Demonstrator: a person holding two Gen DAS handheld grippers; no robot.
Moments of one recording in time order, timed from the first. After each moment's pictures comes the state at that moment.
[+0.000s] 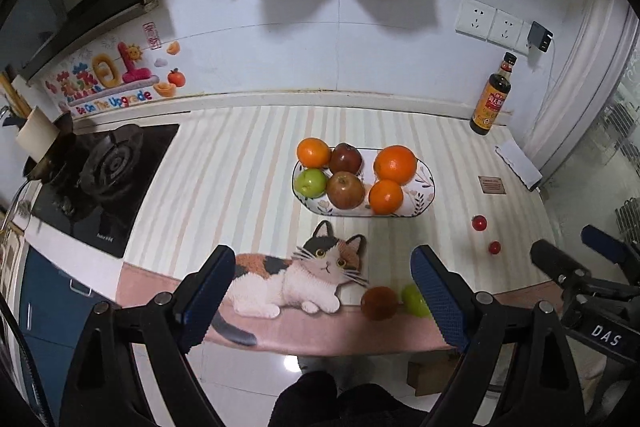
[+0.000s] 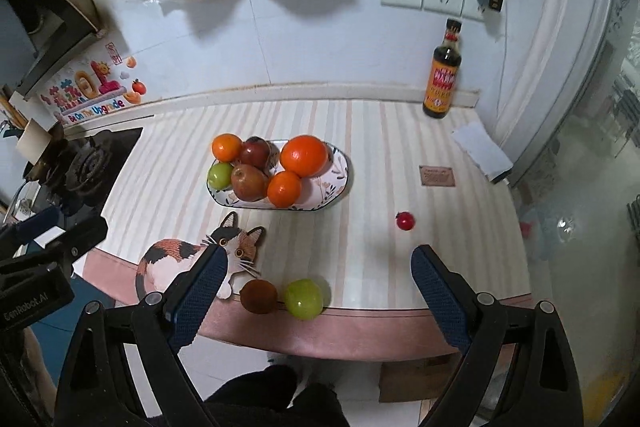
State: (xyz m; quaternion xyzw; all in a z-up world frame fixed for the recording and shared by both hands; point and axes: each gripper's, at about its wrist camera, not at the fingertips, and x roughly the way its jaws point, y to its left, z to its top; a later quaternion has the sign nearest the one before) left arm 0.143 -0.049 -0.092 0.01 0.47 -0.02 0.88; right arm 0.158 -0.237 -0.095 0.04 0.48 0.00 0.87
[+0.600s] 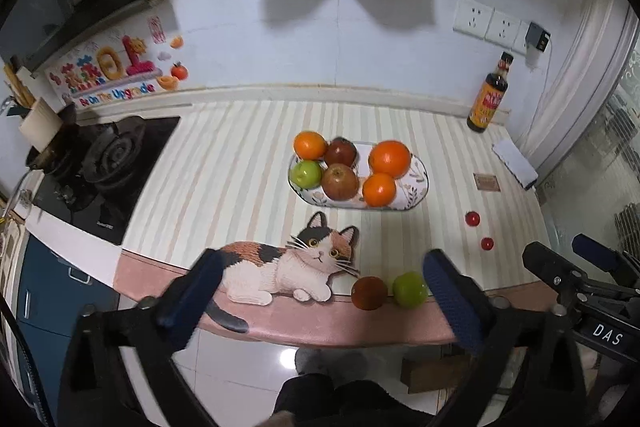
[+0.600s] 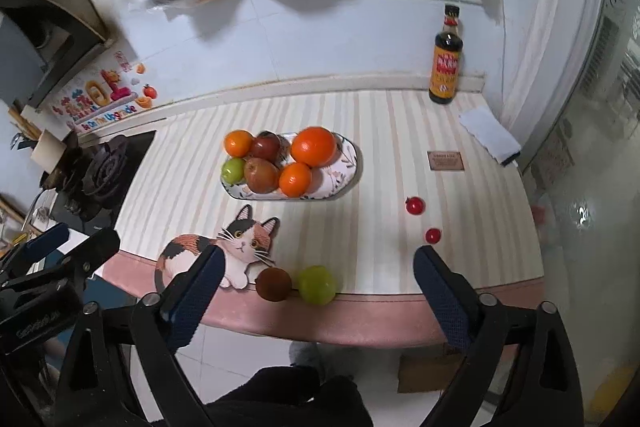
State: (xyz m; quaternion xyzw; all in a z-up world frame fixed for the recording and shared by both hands) left arm 0.137 -0.060 -0.098 0.00 0.48 -0.02 0.88; right arm 0.152 -0.253 -0.101 0.08 0.50 0.02 0.86
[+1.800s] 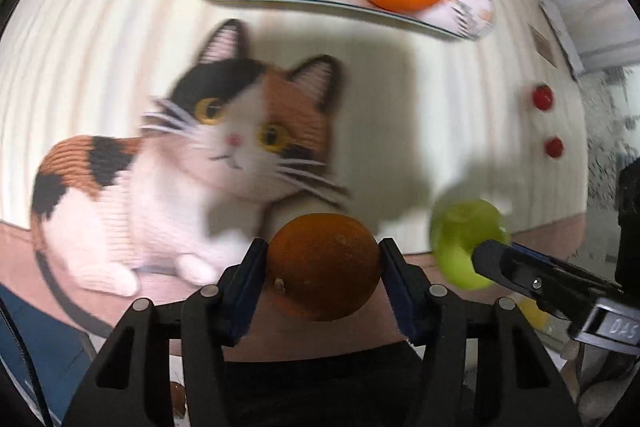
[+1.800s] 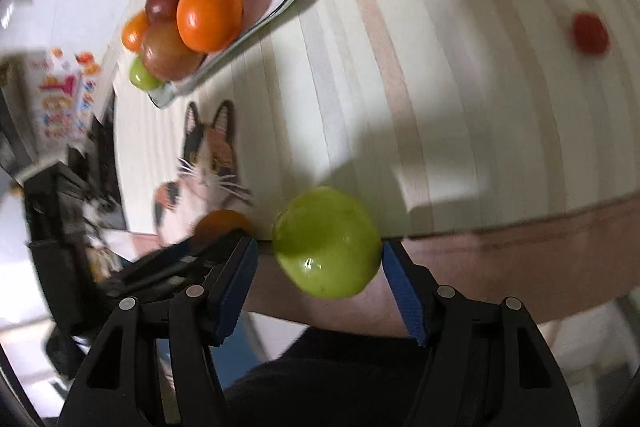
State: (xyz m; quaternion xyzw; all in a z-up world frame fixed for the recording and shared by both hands) left arm 0.219 -0.086 -0.354 -0.05 0.73 -0.10 0.68; right arm 0.238 -0.262 -0.387 0.29 0.71 0.08 0.64
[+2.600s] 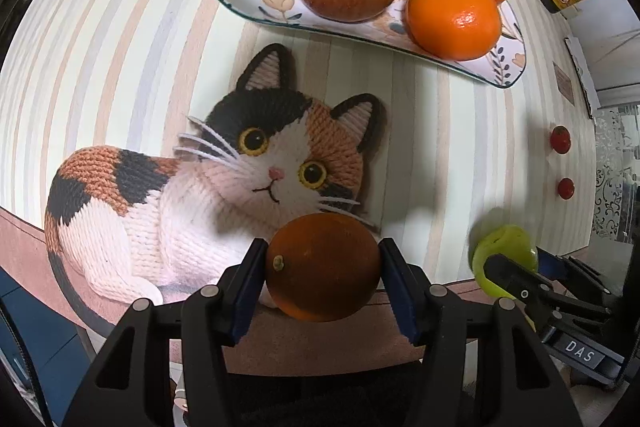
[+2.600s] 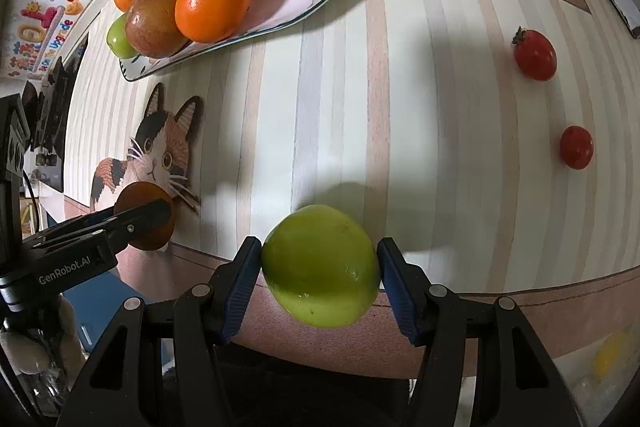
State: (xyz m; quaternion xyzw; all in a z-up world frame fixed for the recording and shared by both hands) left arm 0.253 -0.068 -0.351 -0.07 0.72 -0.07 0.68; right arm 0.263 -0.235 -0.392 0.14 0.72 0.07 0.68
